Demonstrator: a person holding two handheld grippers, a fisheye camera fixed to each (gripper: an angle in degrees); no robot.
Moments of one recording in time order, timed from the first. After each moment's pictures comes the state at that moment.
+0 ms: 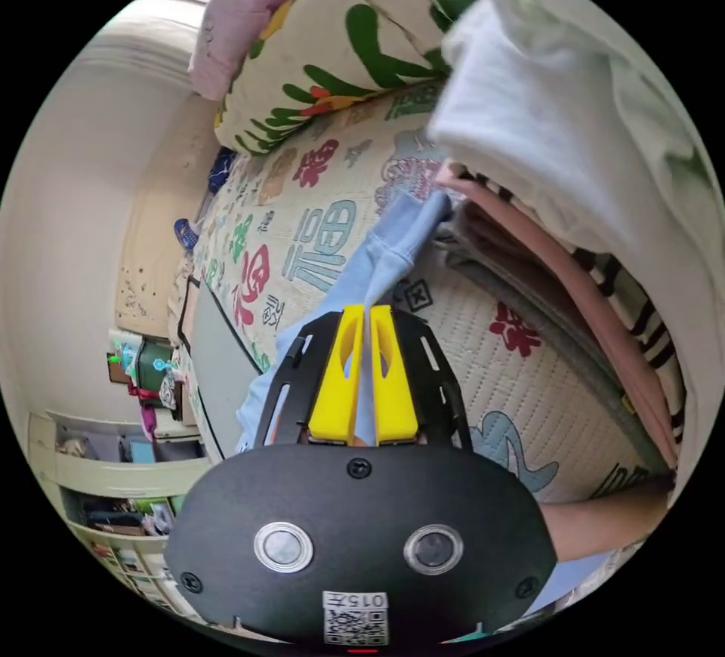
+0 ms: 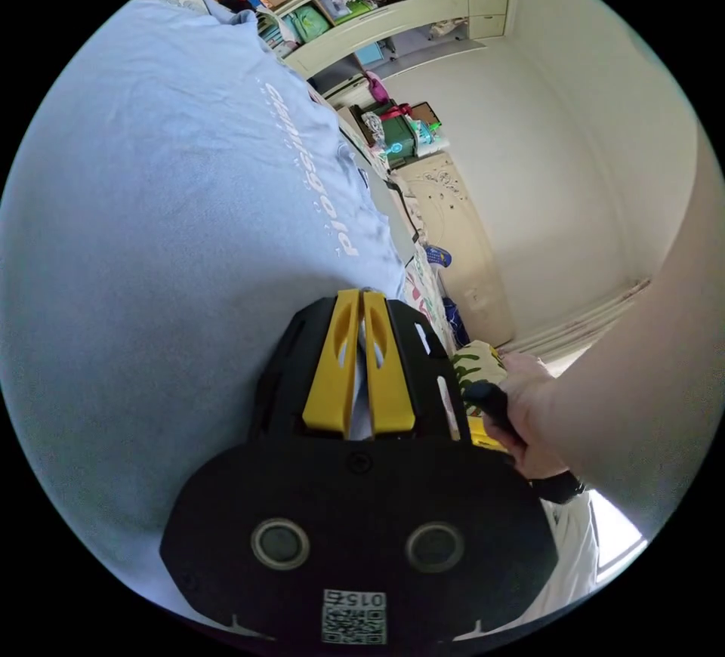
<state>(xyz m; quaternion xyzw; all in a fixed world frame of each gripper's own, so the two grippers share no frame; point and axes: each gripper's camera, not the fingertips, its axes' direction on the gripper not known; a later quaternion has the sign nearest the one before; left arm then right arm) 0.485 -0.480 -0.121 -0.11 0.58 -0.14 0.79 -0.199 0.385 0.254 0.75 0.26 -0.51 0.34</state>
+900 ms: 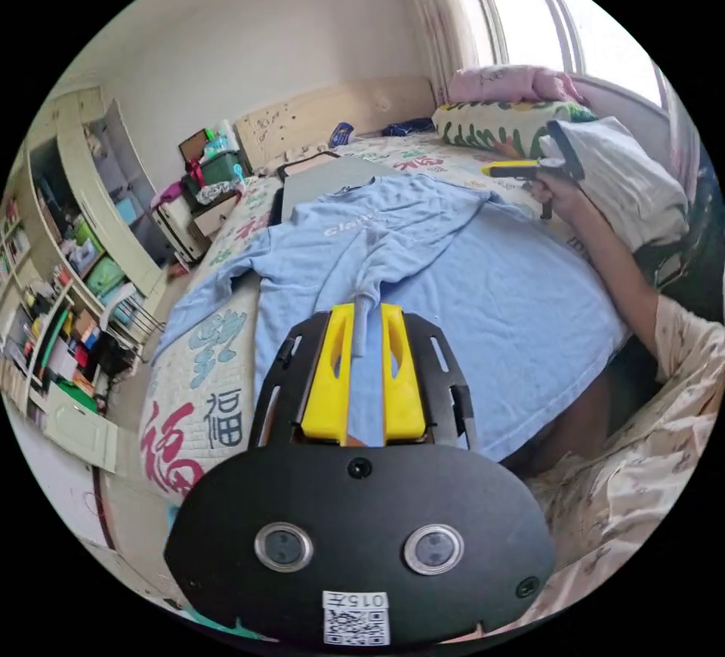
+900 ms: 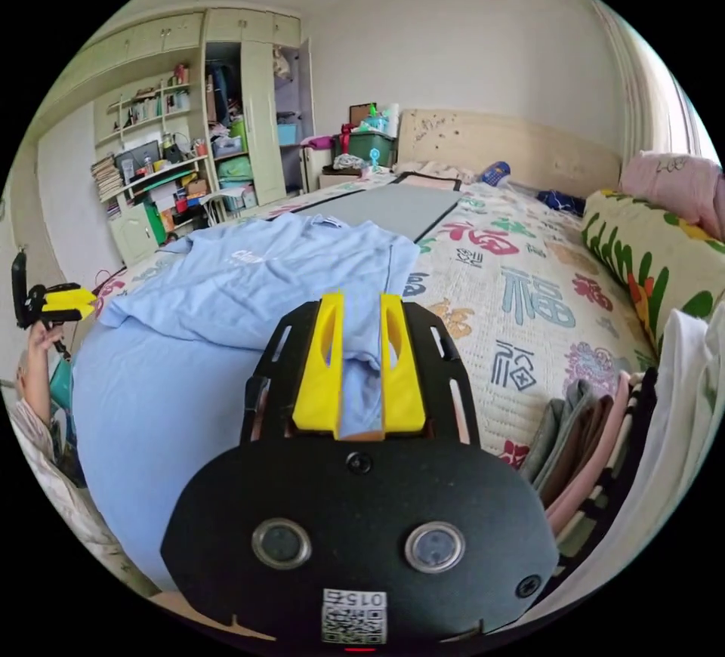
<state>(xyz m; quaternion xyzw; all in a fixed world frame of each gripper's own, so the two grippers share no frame) 0.389 0.082 -0.368 -0.28 0.49 -0.43 0.71 -0.030 0.294 -0.045 0.60 -0.19 -0.56 0.54</state>
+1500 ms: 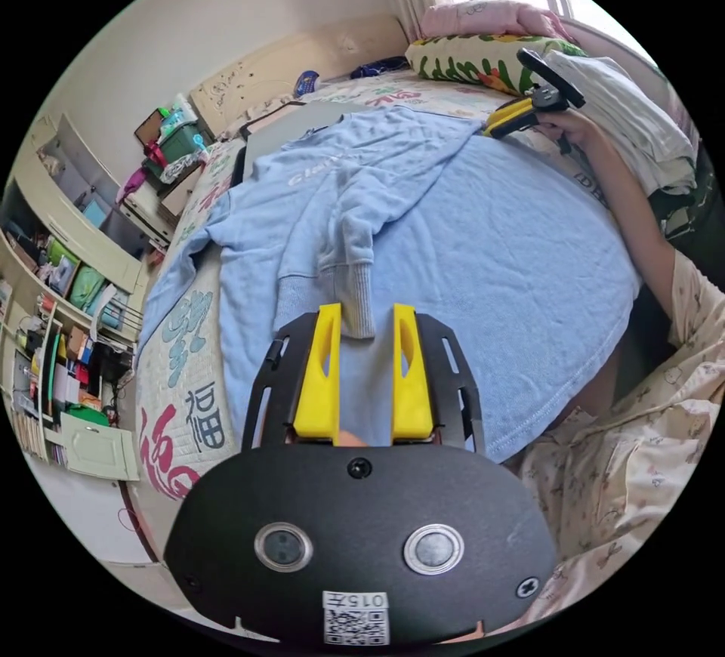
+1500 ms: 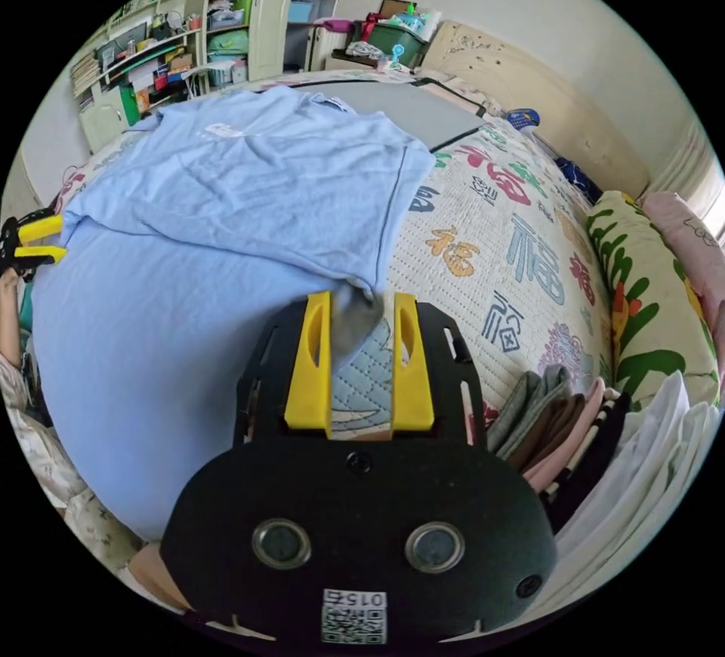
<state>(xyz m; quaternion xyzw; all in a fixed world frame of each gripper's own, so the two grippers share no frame) 0.419 0.034 -0.363 -0.30 0.56 -0.36 0.68 -0.105 0.295 -0.105 0.54 0.02 -0.60 0.60</state>
